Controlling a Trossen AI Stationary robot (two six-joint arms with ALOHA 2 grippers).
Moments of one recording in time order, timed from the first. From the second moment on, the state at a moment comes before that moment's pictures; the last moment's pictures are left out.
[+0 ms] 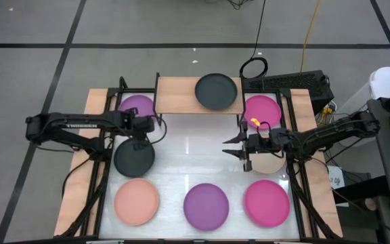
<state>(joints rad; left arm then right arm) 0.20 1.17 0.79 -0.94 -0.34 -0.01 0.16 1.03 0.43 0.63 0.10 -0.06</state>
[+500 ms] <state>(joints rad) 0.38 1.13 0.72 -0.83 -0.31 -0.07 0.19 1.03 0.43 0.64 0.10 -0.09</state>
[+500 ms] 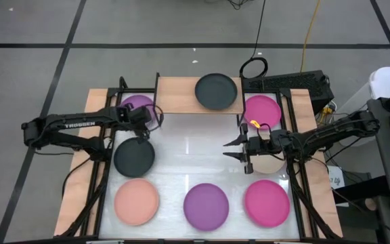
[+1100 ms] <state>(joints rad) 0.45 1.27 0.72 -0.80 -0.27 -0.28 0.19 1.03 0.43 0.67 0.10 -0.12</state>
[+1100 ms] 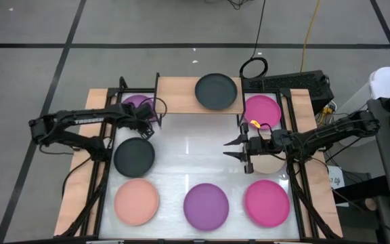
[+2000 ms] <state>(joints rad) 0.48 1.49 0.72 -0.76 -0.29 -0.22 0.19 1.03 0.43 0.67 0.10 -0.12</state>
